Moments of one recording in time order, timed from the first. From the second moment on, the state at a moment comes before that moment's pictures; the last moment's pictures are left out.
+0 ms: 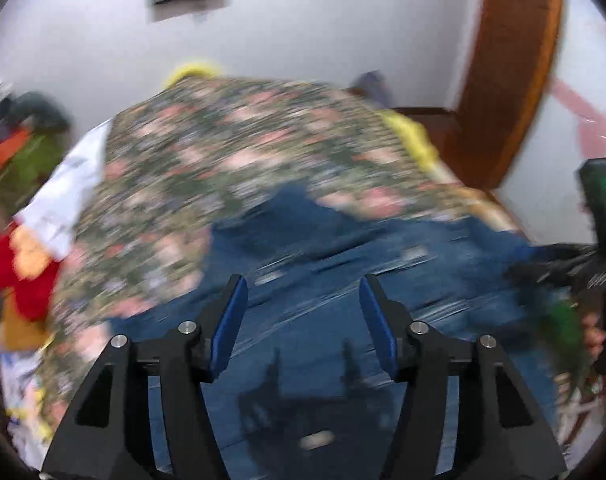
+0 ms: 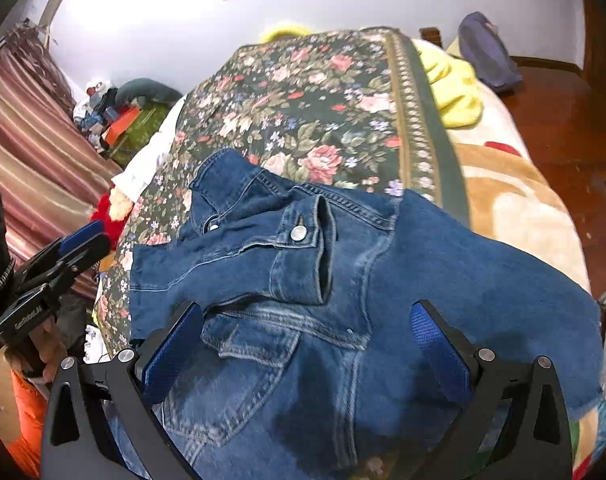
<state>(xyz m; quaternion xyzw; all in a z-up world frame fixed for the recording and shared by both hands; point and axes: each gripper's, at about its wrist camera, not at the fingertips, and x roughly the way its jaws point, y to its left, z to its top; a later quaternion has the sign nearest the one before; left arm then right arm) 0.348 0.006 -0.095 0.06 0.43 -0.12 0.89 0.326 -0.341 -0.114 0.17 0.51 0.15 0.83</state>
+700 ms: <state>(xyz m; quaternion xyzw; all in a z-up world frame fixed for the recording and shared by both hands) 0.296 0.186 -0.257 -0.04 0.56 0.02 0.82 0.386 -0.256 -0.168 0.11 0.58 0.13 0.80</state>
